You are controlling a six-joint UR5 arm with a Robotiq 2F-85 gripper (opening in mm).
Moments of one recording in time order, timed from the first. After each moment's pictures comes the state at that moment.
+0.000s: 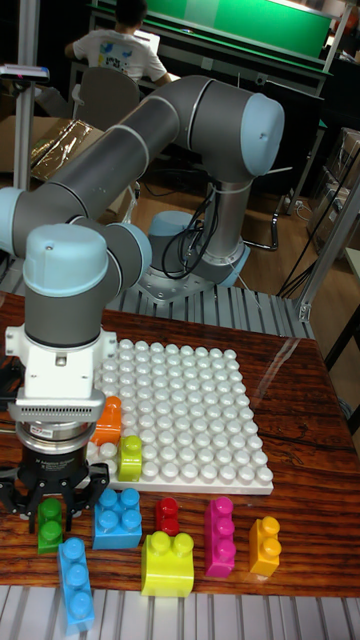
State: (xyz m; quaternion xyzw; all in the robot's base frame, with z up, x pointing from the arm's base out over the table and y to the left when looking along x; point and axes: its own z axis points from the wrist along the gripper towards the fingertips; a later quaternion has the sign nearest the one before) arm 0.751 -0.118 0.021 -0.09 0.99 0.03 0.08
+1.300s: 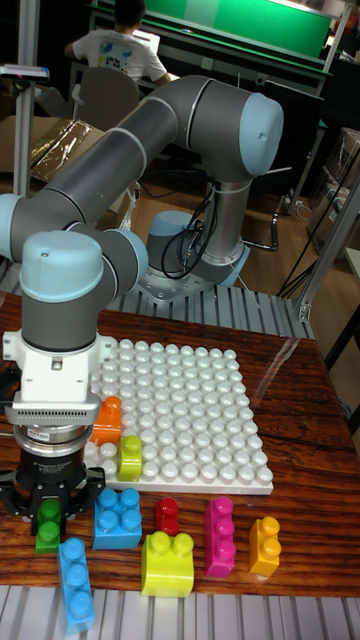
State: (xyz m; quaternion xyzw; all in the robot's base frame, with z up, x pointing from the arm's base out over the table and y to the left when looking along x) arm 0.750 -0.121 0.012 -0.08 0.99 0.03 0.09
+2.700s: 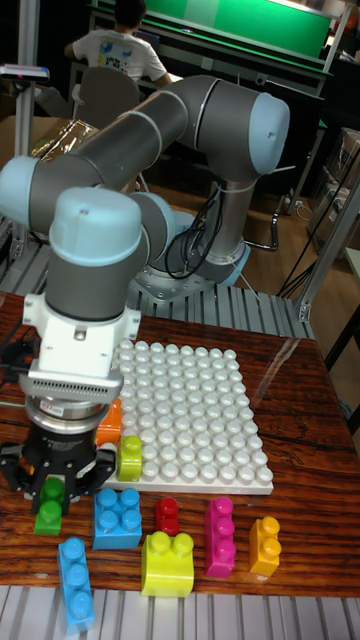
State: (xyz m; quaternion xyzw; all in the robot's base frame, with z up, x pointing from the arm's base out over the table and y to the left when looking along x) arm 0.750 -0.119 0.072 -0.05 1.00 0.00 0.07
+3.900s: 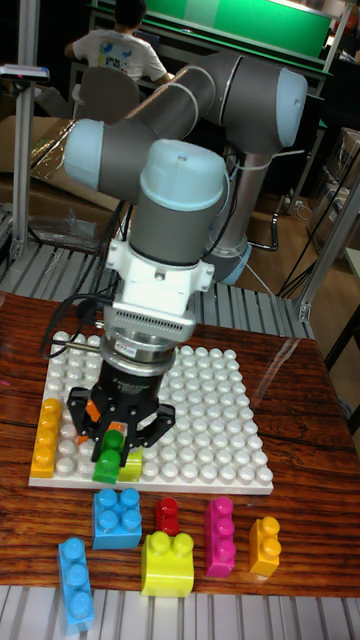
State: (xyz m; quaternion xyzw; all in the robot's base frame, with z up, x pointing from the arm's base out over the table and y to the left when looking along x) arm 0.690 -0.053 0.108 0.02 1.00 -0.01 0.07
